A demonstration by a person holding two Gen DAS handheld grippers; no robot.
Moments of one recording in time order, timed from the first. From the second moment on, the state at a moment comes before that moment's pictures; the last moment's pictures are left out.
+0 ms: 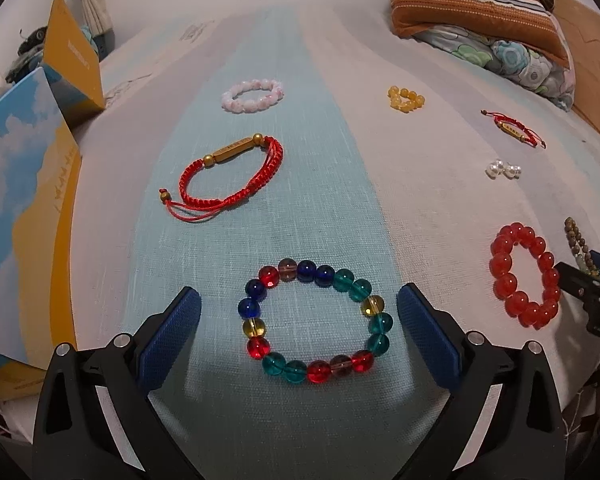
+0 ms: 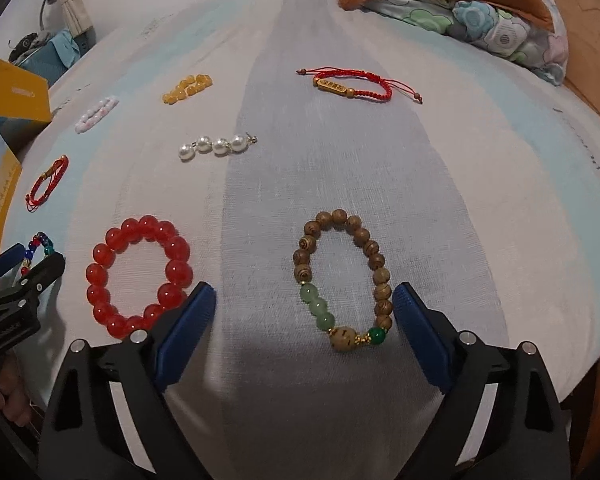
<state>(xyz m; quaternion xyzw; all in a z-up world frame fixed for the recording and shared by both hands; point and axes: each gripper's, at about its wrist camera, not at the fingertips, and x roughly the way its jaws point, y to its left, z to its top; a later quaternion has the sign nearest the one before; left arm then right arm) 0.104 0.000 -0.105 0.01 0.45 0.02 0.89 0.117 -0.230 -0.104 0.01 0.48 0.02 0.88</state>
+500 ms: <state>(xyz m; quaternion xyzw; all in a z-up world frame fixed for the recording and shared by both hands) 0.099 0.001 -0.099 -0.01 0.46 0.00 0.89 0.120 -0.239 -0.098 0.01 0.48 0.01 0.88</state>
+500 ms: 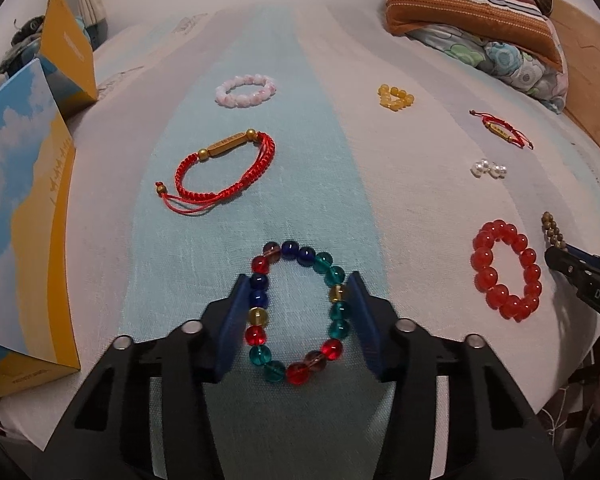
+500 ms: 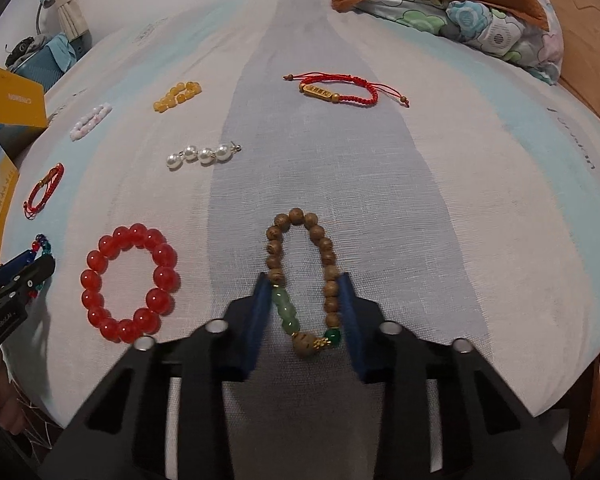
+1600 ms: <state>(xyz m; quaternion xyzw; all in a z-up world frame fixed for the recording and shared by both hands) 0.074 0.001 -0.043 -0.03 0.44 -0.03 0.90 0.092 -0.219 -0.036 0.03 0.43 0.04 0.90</state>
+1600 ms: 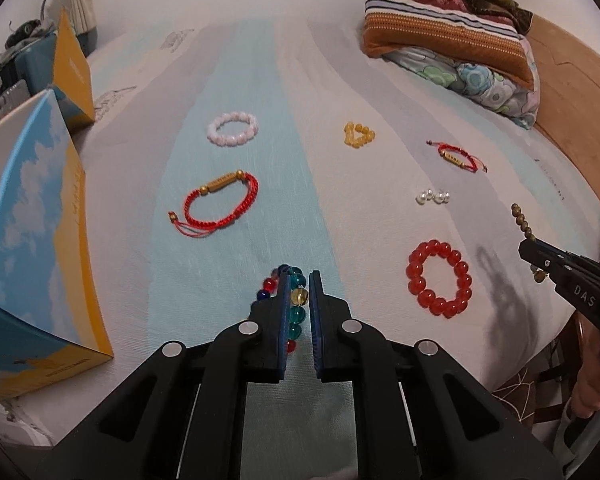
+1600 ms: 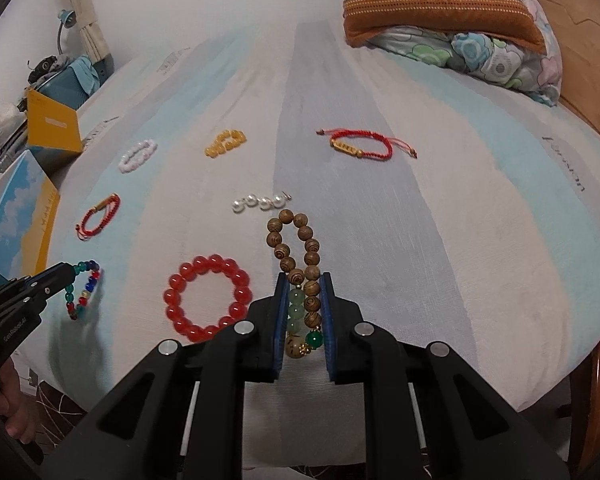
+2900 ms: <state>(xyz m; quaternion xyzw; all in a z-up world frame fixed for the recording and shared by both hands) 0.051 0.099 0.067 -0.04 0.36 0.09 0.93 0.112 -0.044 0.076 -0.04 0.35 0.13 0.93</state>
